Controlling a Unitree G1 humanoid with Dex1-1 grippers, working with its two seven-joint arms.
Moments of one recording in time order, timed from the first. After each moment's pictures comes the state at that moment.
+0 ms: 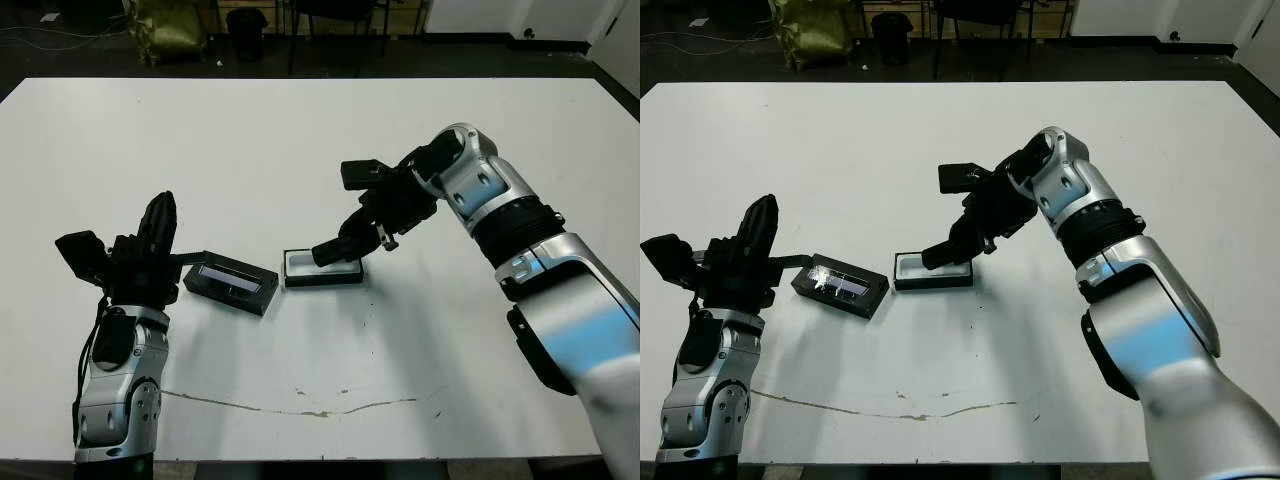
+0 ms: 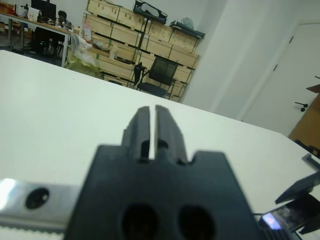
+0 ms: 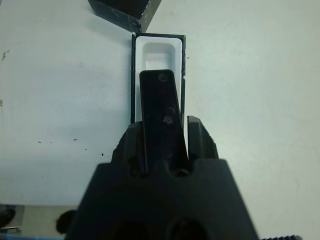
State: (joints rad) left arm -0.03 0.09 0.17 -0.21 -0.37 0.06 -0.12; right arm -1.13 -0.32 0.51 0.88 -0.27 0.14 1.50
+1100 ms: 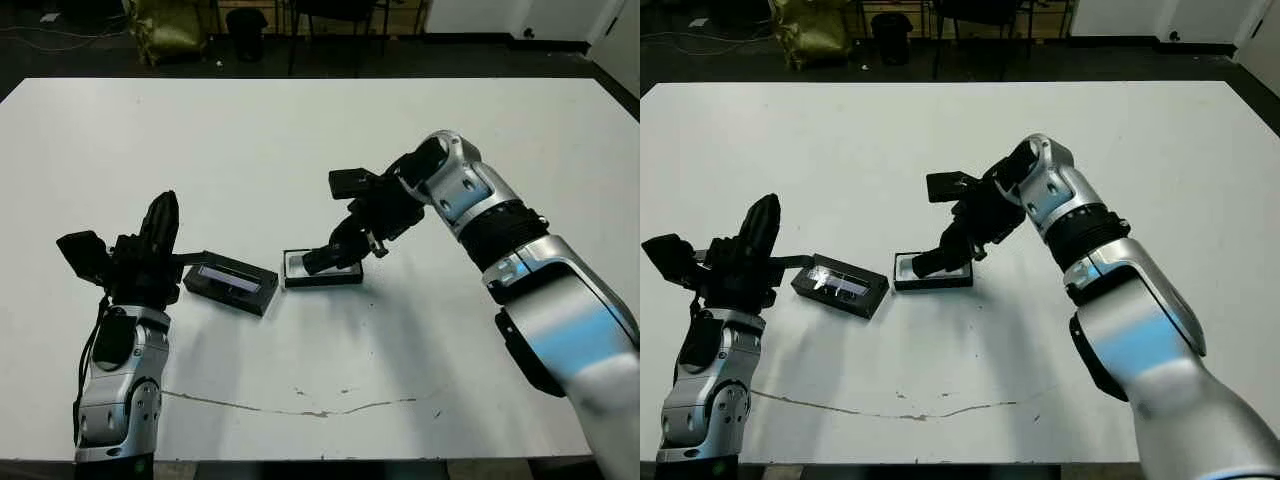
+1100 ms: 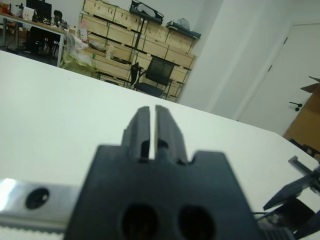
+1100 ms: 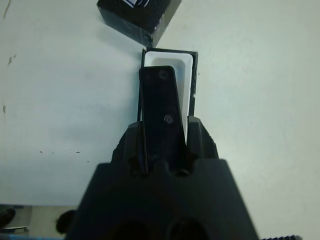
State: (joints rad) left arm -0.03 0.09 0.17 -0.21 -0.38 0.07 -0.13; right arm -1.13 -0.27 0.51 0.91 -0.27 0.10 1.50
